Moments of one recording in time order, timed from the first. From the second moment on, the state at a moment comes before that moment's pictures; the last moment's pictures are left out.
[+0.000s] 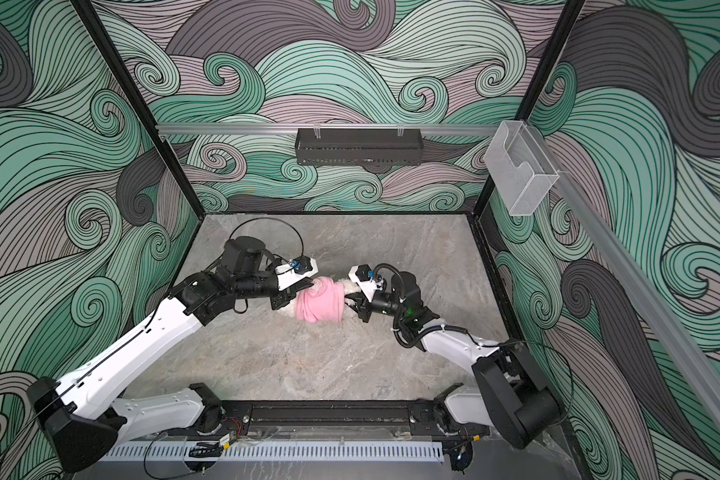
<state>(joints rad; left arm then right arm) -0.63 1.19 1.18 -0.63 0.36 0.61 0.53 1.32 0.52 0.60 -0.72 -0.03</state>
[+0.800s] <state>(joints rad) -0.64 1.34 1.26 -0.67 0.36 0.66 0.55 1.32 0.55 0.56 -0.73 -0.05</state>
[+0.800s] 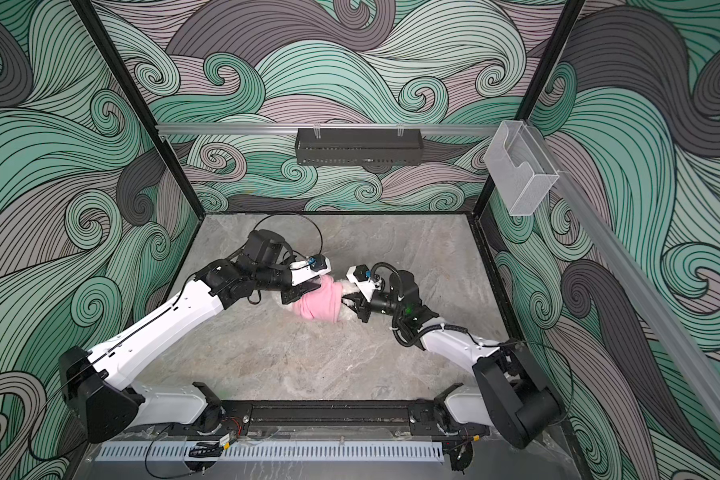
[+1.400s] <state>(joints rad) -0.63 1.57 1.36 -0.79 0.49 0.61 0.55 1.47 0.55 0.73 -0.65 0.17</state>
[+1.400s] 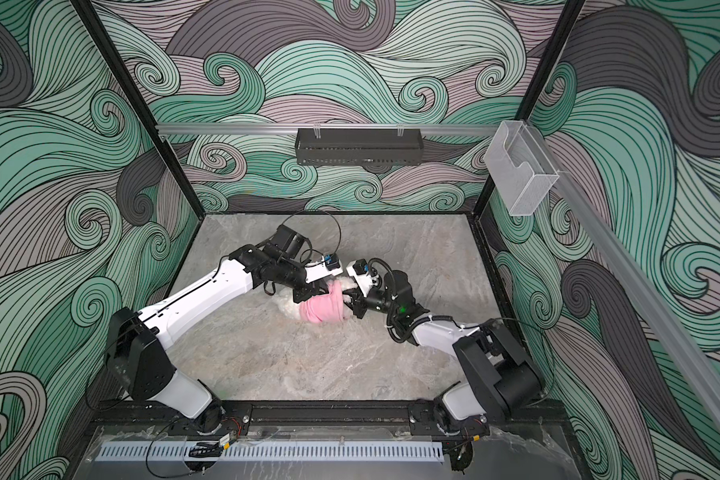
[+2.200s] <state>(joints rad) -0.48 1.17 0.91 -0.08 0.56 -0.14 0.59 1.20 0.46 0.65 -0.26 0.34</state>
